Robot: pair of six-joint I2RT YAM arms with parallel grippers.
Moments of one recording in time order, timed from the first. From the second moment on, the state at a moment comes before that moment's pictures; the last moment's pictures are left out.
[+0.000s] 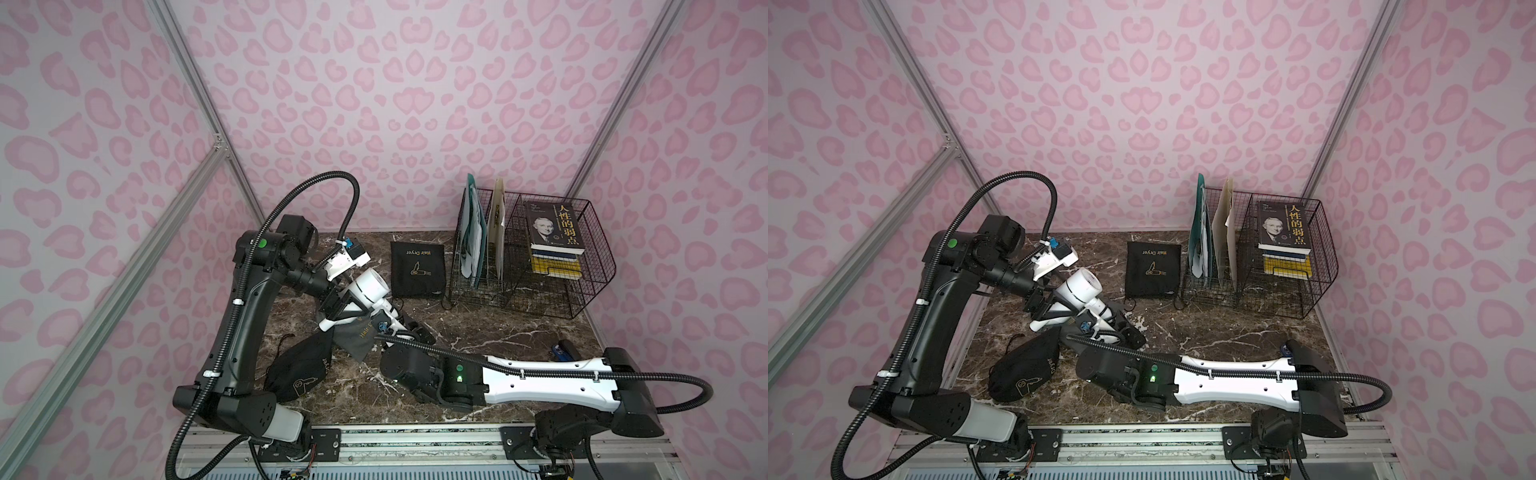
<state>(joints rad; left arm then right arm) -0.20 1.48 1.83 -1.69 0.80 0.77 1.42 1.51 1.22 -0.32 1.01 0.08</state>
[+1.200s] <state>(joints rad) -0.24 1.45 1.83 -1.69 0.79 0.75 1.44 1.55 1.25 -0.29 1.08 0.05</state>
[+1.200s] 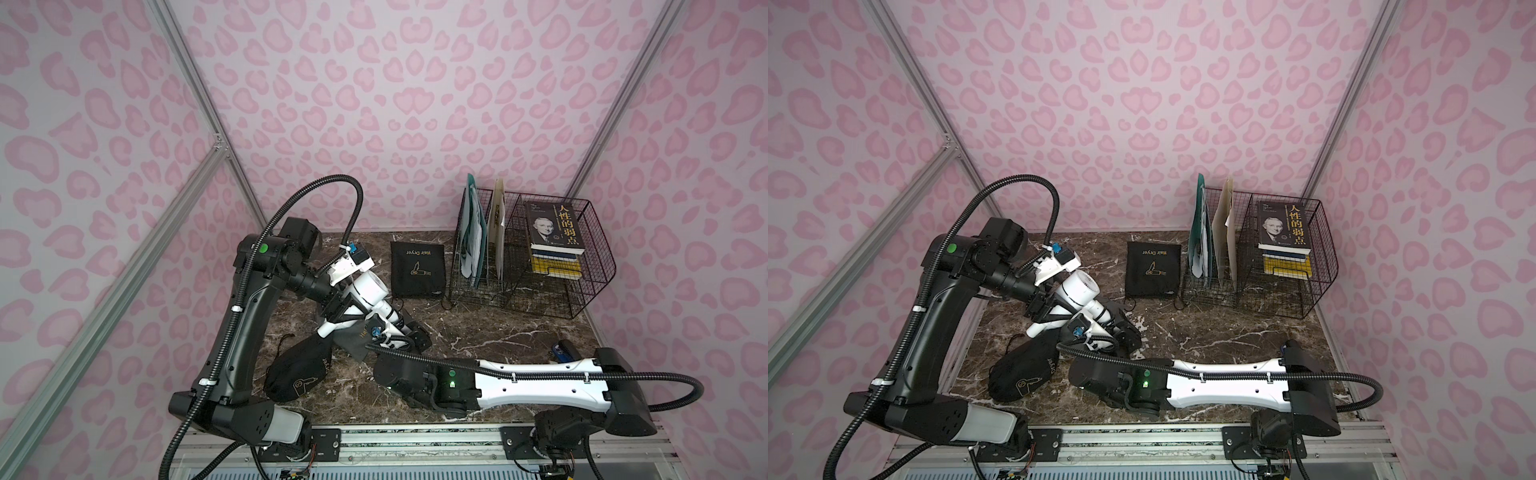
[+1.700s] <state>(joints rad) -0.24 1.51 1.96 -1.69 0.77 0.73 1.40 1.42 1.44 -0.67 0.62 0.21</state>
